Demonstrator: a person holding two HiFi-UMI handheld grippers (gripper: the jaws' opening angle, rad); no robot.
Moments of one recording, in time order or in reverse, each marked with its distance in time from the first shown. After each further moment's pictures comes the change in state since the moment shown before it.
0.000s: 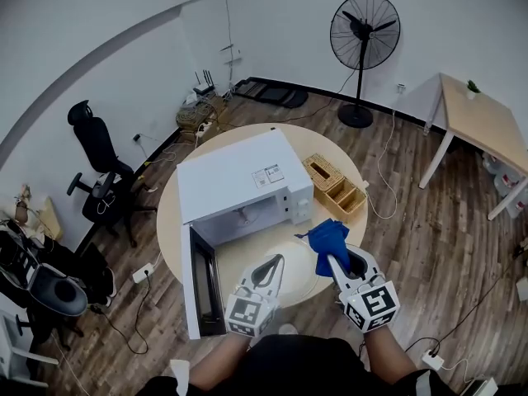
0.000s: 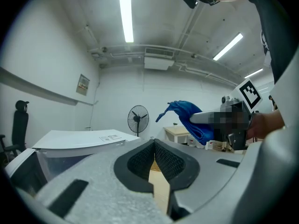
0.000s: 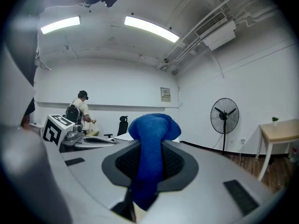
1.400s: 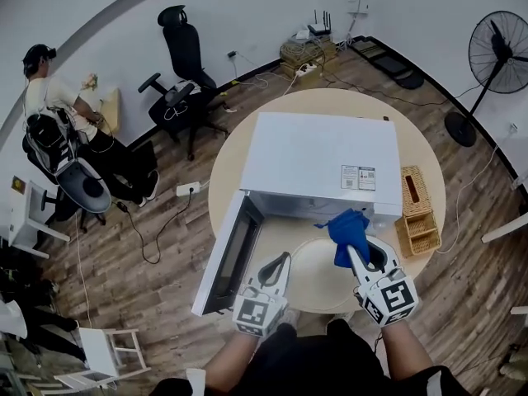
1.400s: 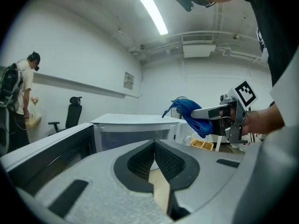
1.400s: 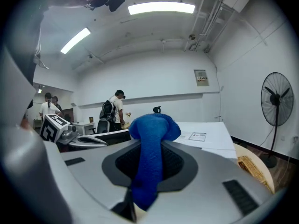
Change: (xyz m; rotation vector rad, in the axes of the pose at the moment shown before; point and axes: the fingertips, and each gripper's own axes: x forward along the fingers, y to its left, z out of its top) left arm -0.029 0.118 -0.069 -0.154 0.103 0.545; right arm 0.180 0.023 -0.040 -0.031 0.117 0.513
